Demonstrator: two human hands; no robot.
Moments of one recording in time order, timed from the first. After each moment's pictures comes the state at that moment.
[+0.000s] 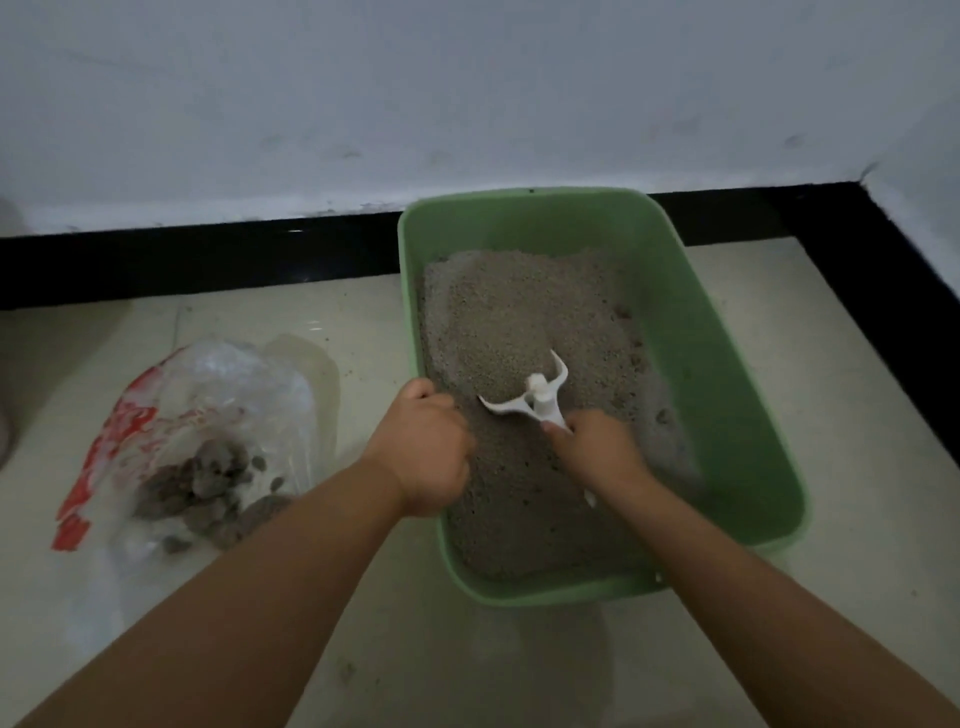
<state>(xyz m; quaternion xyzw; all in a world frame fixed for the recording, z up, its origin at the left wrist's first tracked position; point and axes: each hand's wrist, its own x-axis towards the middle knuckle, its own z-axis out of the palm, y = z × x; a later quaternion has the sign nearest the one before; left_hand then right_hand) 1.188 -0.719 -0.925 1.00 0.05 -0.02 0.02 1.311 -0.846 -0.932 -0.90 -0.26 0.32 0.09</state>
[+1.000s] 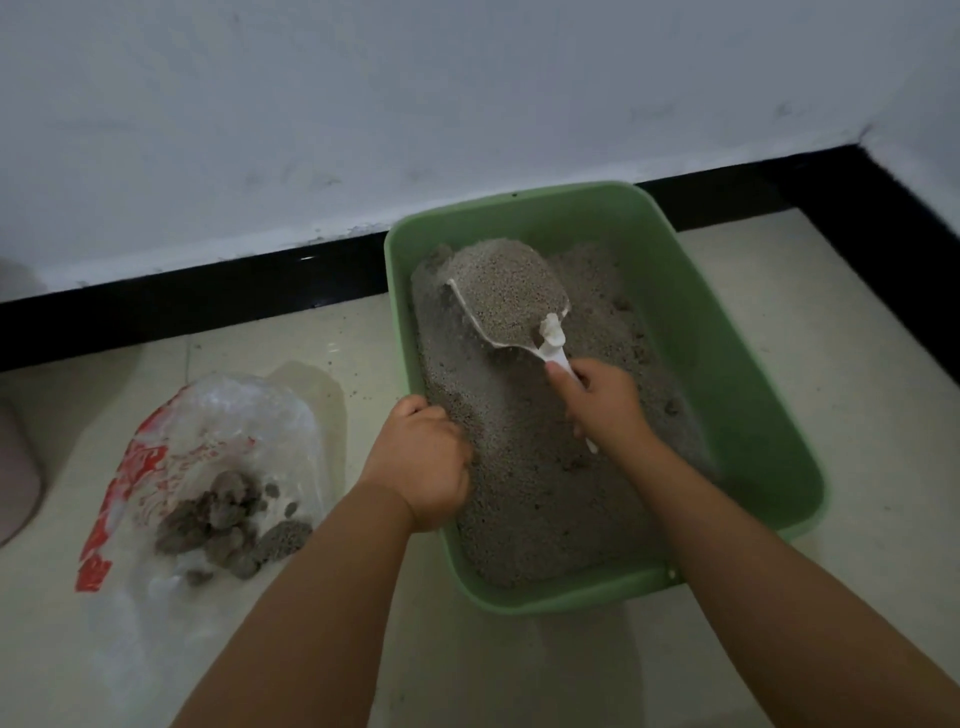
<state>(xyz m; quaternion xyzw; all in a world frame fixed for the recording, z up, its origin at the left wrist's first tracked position) 1.191 -0.721 -0.927 1.00 0.06 -0.02 -0.01 1.338 -0.833 -0.949 -0.86 -0.24 0.23 0.40</state>
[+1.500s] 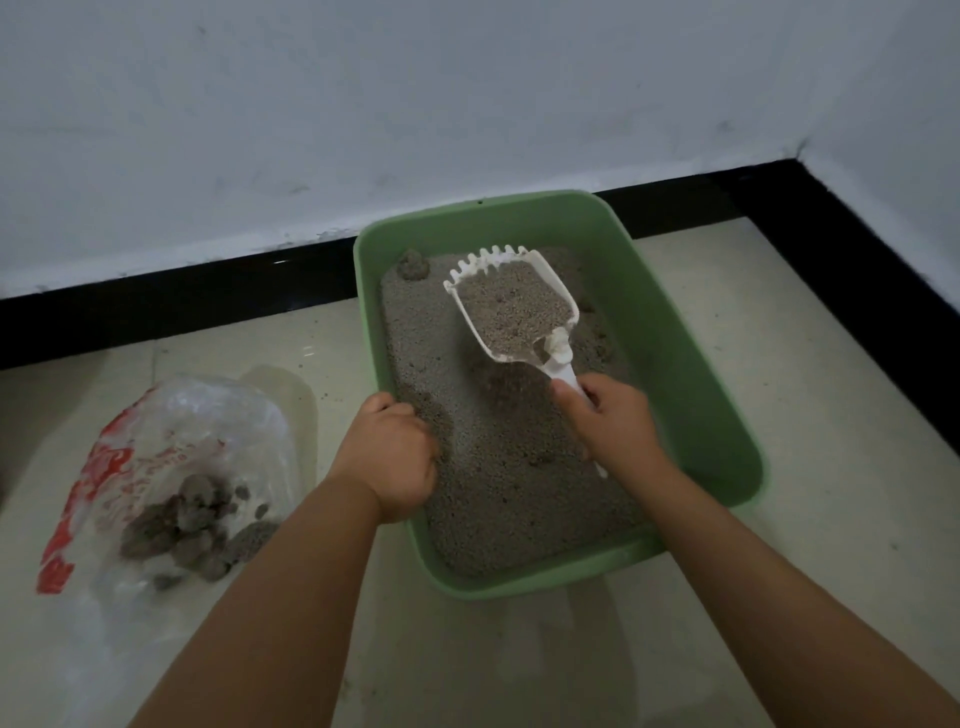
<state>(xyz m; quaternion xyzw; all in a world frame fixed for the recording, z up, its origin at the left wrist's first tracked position) 1.191 -0.719 -0.932 1.00 0.04 0.02 -0.04 1.329 -0.878 -0.923 -0.87 -0.24 0.18 0.39</state>
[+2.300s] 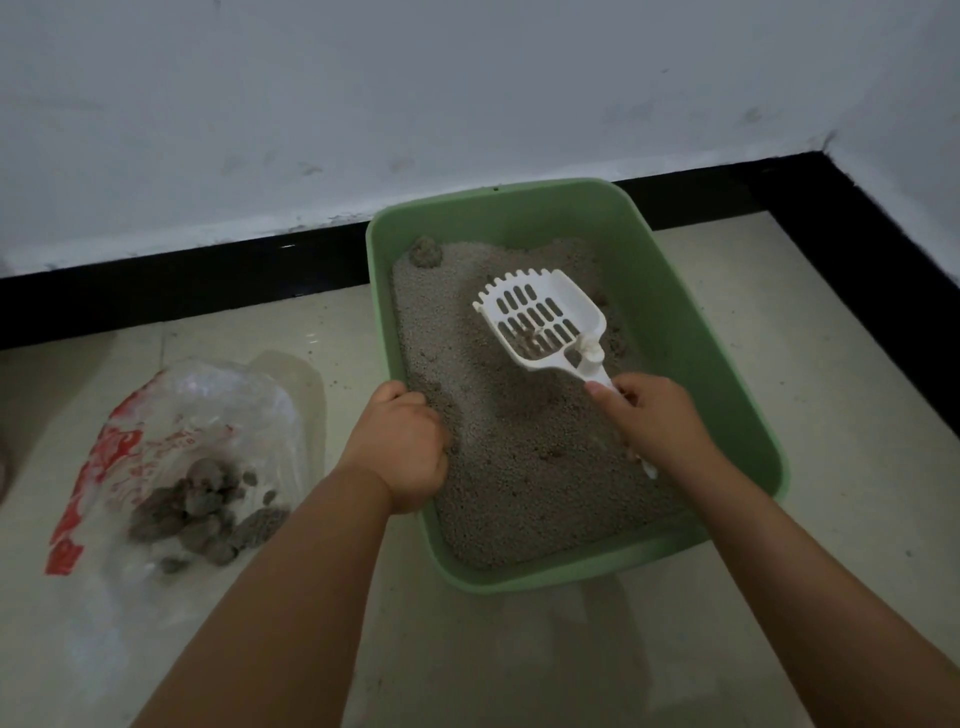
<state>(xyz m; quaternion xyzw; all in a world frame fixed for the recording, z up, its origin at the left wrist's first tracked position) 1.192 -0.716 -0.942 1.00 0.03 0.06 -0.04 1.337 -0.890 -0.904 -0.90 -0.23 0.23 0.29</state>
